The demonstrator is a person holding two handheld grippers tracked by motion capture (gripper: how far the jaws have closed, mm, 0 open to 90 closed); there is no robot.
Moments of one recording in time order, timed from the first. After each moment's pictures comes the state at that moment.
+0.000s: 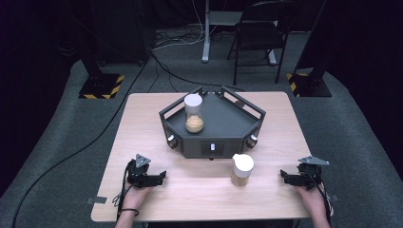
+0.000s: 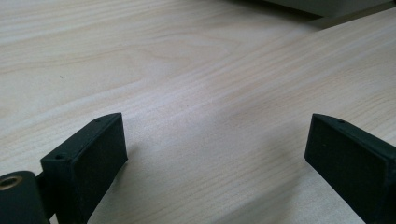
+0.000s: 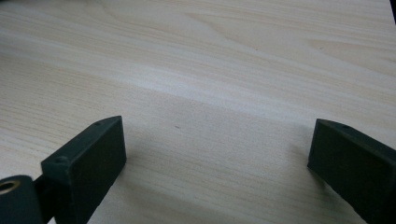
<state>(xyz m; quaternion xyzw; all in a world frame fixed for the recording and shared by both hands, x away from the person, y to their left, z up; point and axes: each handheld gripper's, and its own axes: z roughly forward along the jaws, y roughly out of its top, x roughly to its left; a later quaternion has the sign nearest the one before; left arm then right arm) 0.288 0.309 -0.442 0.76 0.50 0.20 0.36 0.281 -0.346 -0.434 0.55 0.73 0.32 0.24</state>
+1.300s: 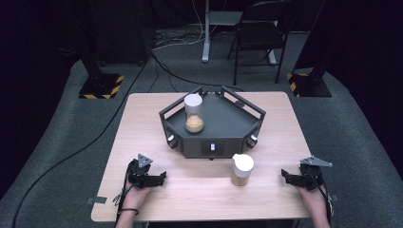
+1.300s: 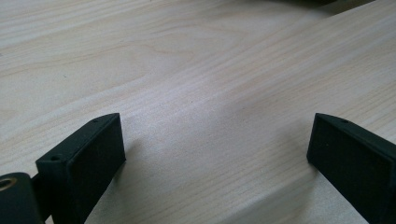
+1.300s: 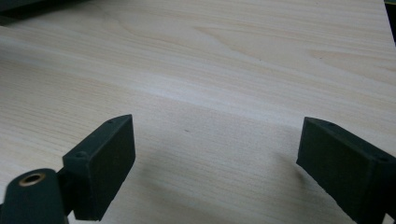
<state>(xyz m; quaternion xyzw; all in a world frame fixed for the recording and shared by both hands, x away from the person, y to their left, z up) 0.291 0.302 -0.440 0.77 0.50 0.21 0.34 0.272 -0.353 -0.434 0.54 0.73 0.35 0.24</state>
